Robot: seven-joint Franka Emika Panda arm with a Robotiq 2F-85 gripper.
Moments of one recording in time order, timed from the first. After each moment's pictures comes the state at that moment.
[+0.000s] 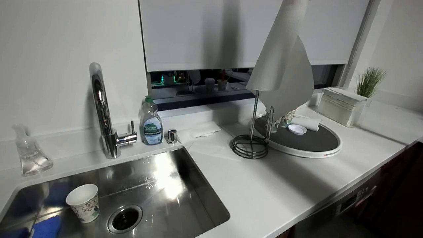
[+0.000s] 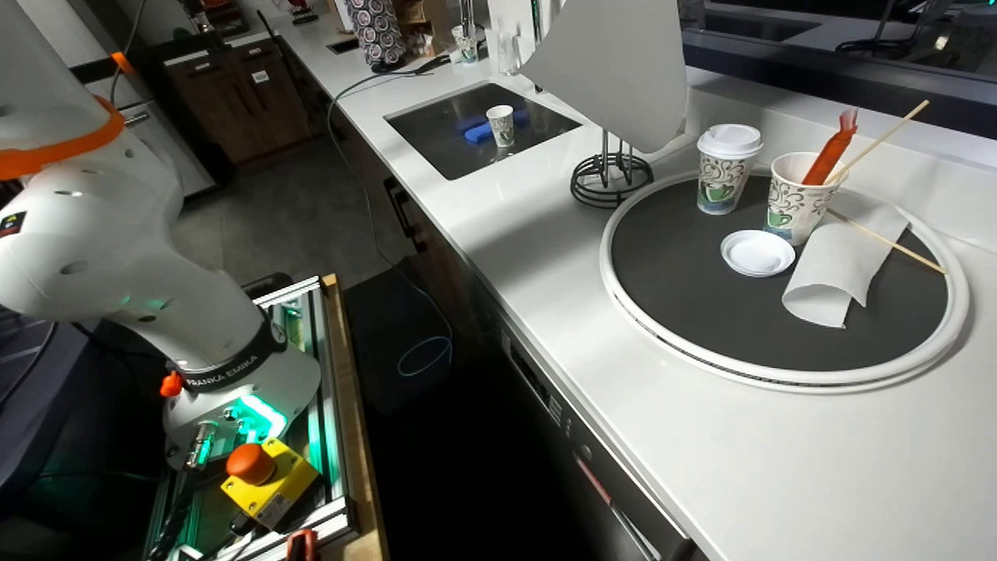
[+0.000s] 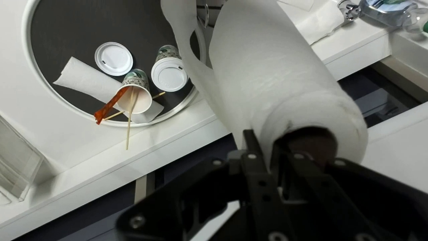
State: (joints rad) arm -0.03 0.04 0.11 -1.23 -0.01 1.68 0.46
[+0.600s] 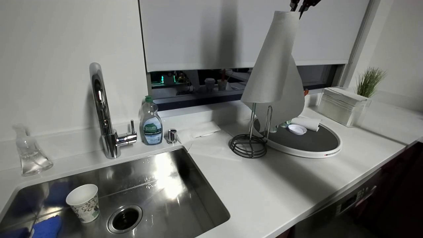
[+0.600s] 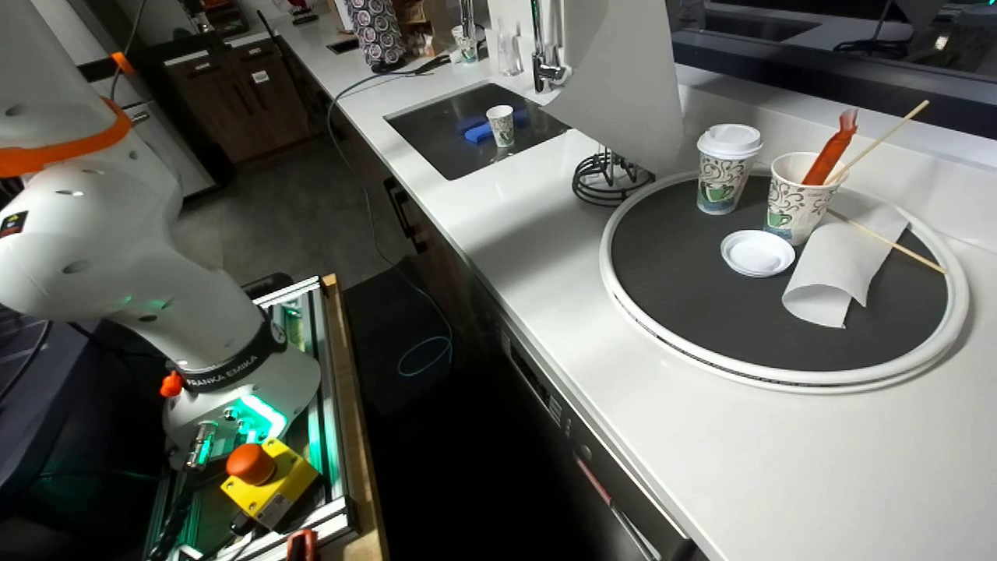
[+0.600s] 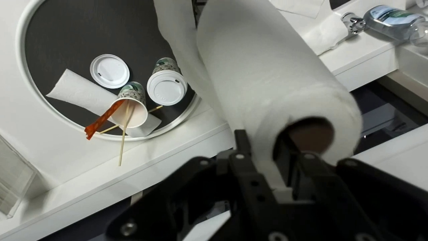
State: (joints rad) arm -0.02 0.09 0.12 -1.23 -0.01 1.68 0.48
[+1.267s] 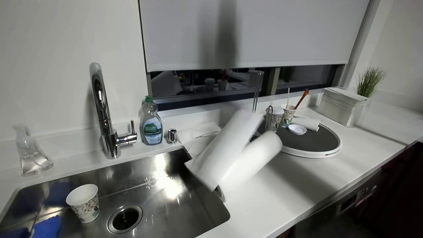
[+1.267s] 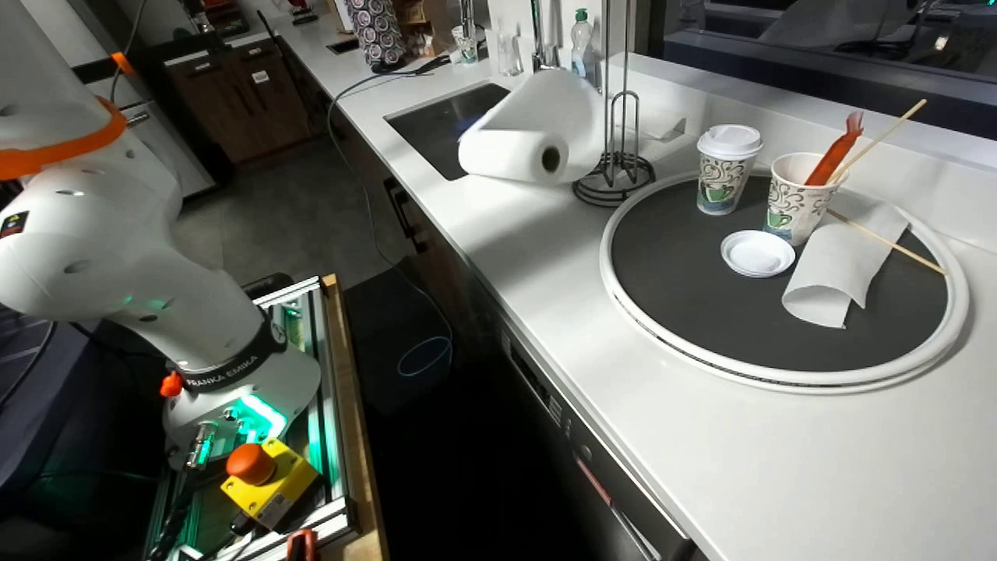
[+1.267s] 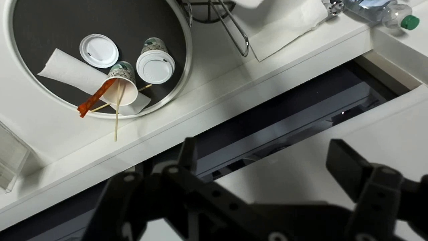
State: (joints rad) arm -0.01 0.05 0.13 -1.18 -0.01 1.68 0.49
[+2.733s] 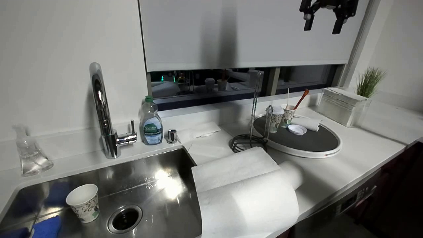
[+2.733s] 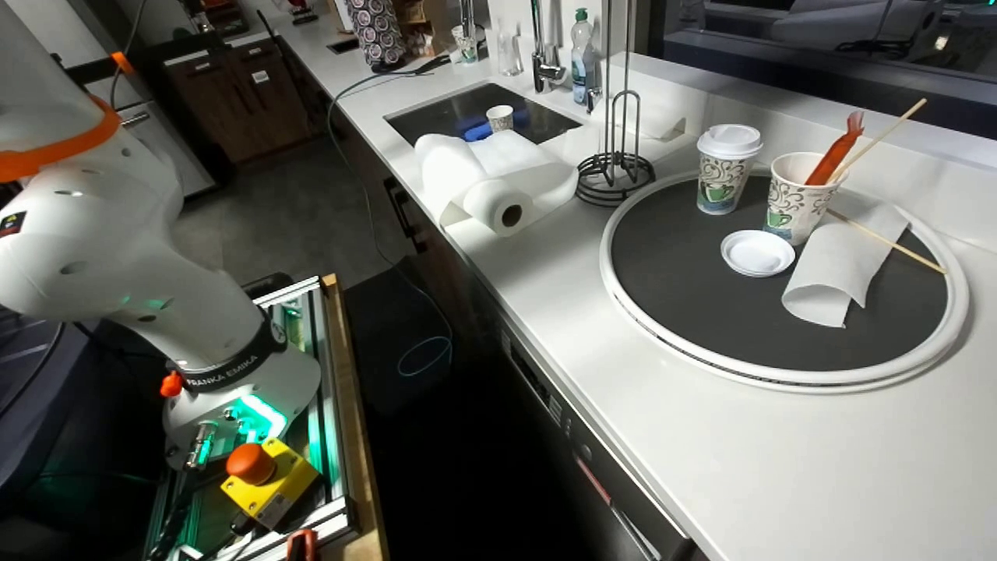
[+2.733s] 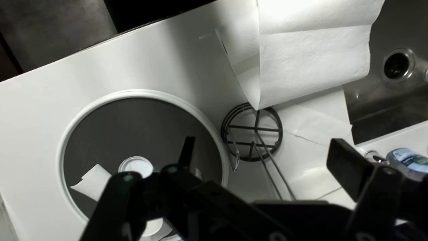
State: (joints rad) arm -0.03 0.00 0.12 -1.38 0.05 1.36 0.34
